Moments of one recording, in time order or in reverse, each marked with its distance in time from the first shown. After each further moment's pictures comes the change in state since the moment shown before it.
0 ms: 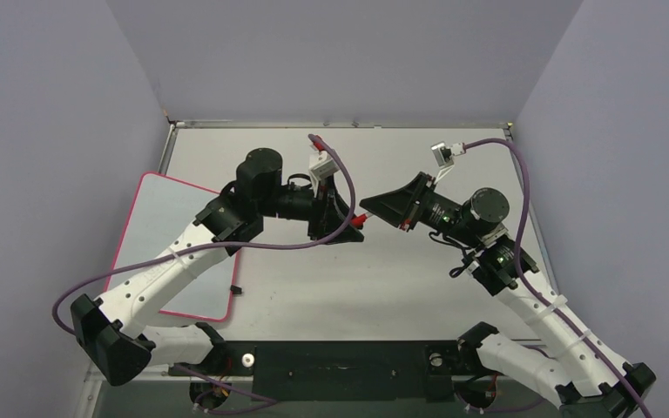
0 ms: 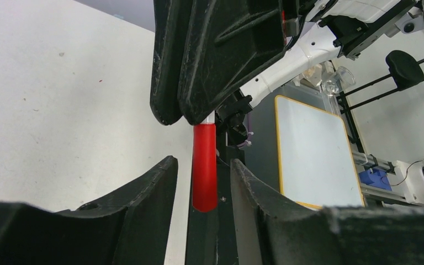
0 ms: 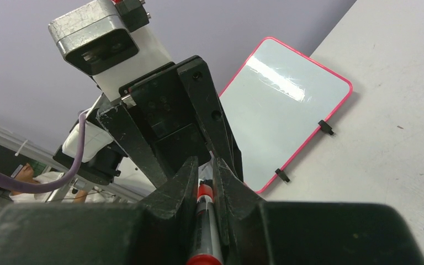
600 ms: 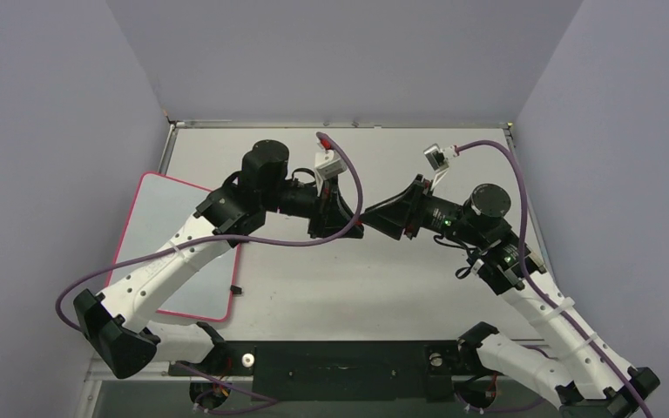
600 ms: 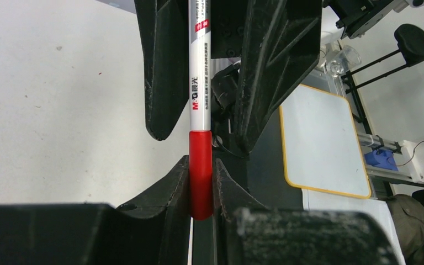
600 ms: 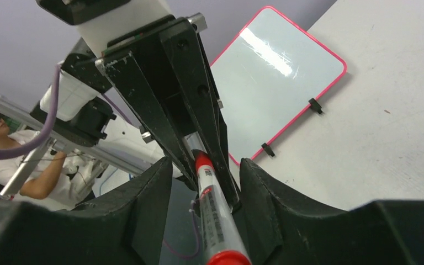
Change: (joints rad) left arm -0.005 0.051 0.090 -0.123 0.029 0.093; right arm -0.005 0.007 0.053 -0.126 -0.092 -0.129
